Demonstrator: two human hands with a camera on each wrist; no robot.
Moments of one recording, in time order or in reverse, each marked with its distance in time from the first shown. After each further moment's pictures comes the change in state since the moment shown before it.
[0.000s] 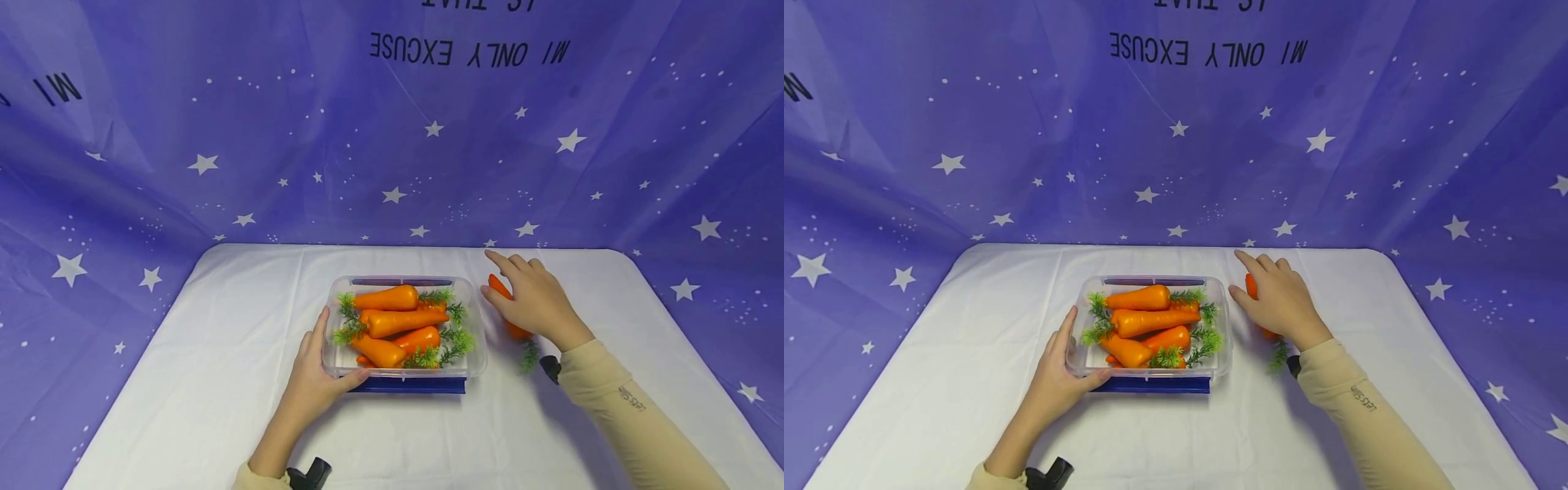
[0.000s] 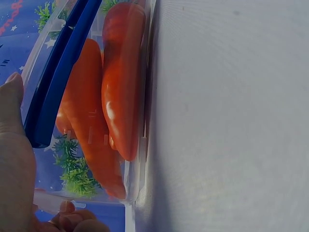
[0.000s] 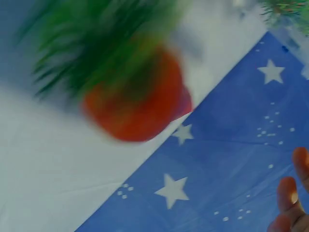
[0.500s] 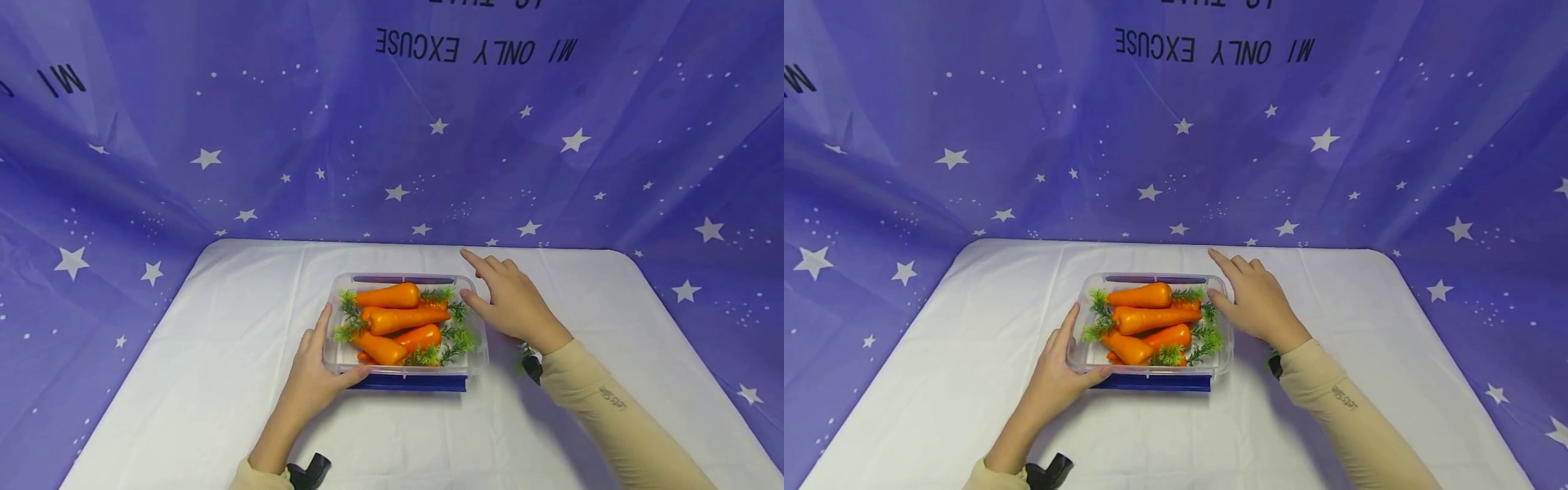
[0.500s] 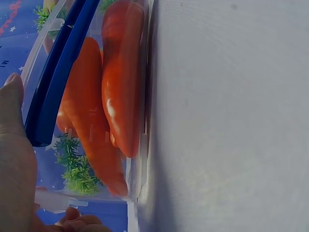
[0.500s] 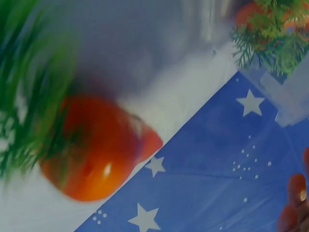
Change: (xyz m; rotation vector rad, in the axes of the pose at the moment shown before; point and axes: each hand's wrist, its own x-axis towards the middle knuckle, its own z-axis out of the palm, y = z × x) left_hand 0.000 0.000 -0.003 0.018 -0.014 -0.008; right_hand 0.004 -0.035 0.003 0.095 0.026 -0.136
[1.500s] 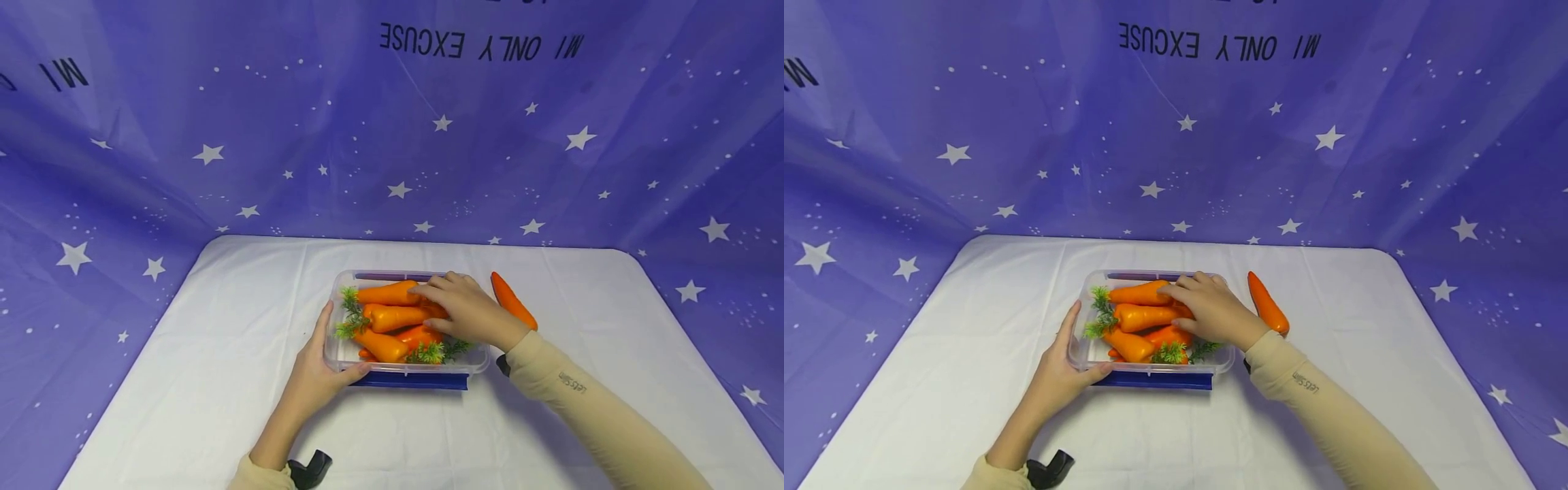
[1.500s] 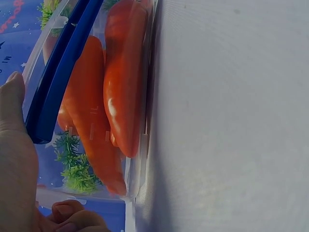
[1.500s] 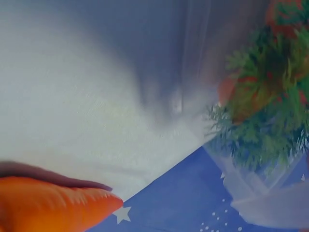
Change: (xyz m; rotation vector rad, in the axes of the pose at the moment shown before) left_hand 0.000 -0.004 0.001 -0.099 -0.021 0.014; right_hand 0.022 -0.041 0.033 -0.042 -0.229 -0.308
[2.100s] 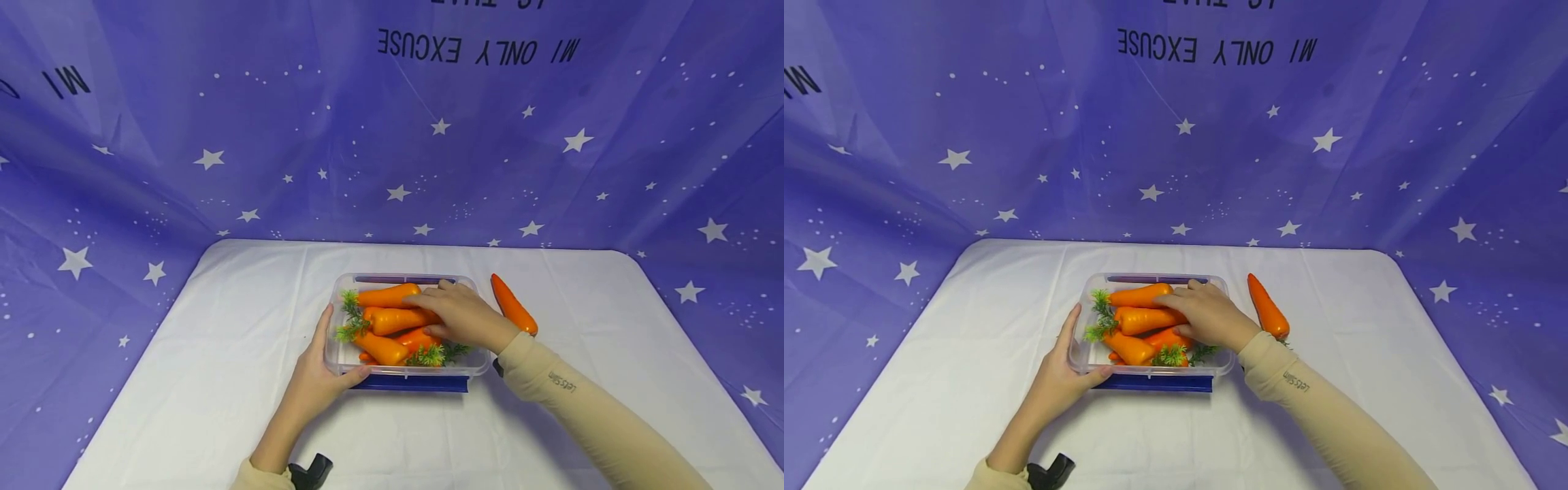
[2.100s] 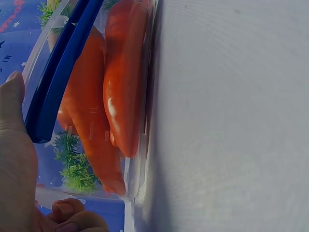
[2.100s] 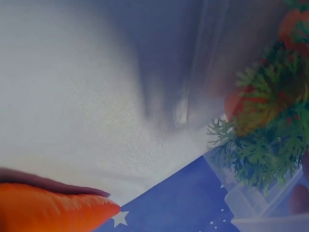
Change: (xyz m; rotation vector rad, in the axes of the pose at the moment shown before) left_hand -0.001 0.000 0.000 -0.017 -0.022 -0.008; right_hand 0.005 -0.001 0.010 -0.044 -0.033 -0.036
